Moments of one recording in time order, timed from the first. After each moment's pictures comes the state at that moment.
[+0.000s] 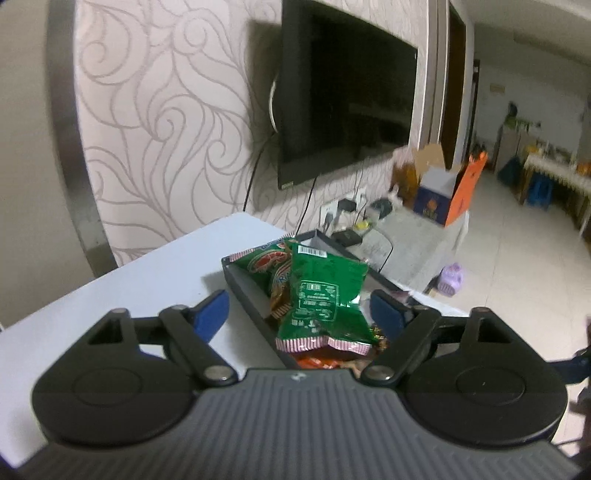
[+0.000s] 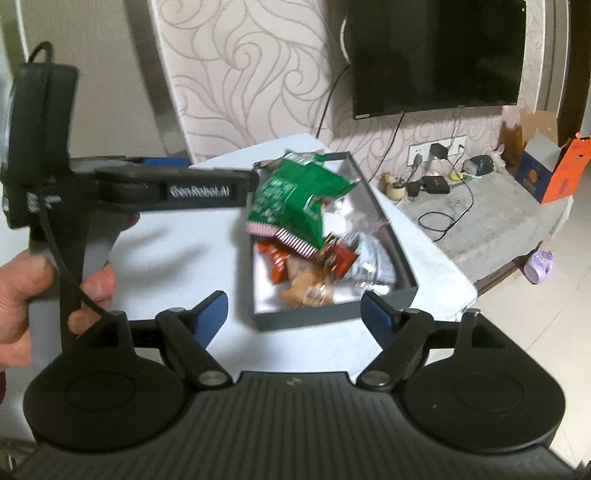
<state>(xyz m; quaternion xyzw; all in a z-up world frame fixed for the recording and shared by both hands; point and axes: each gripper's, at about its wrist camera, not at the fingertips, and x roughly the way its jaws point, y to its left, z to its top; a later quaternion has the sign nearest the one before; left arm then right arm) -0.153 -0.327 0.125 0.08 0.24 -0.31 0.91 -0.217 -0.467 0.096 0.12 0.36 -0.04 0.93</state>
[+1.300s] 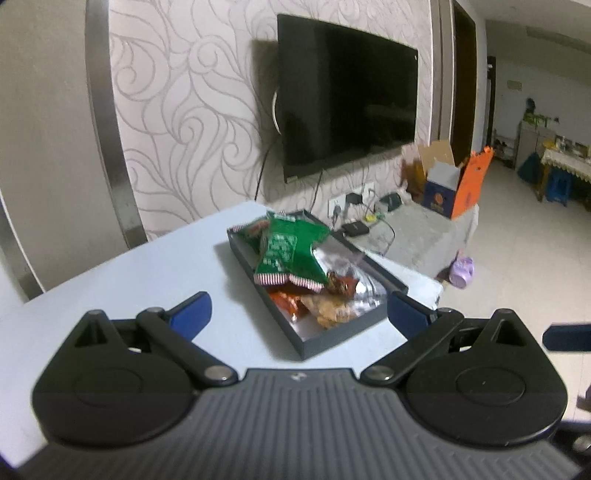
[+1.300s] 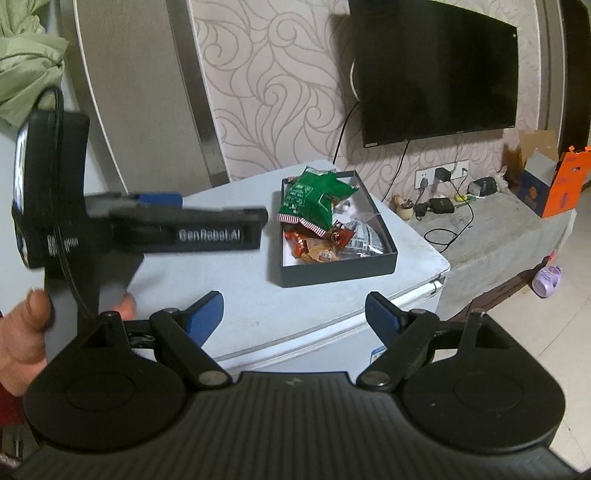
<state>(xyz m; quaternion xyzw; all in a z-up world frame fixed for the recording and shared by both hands) -0.285 -0.325 0.136 0.10 0.25 -0.27 0.92 -0.374 -0.454 0.133 0.13 0.29 -0.02 0.95</state>
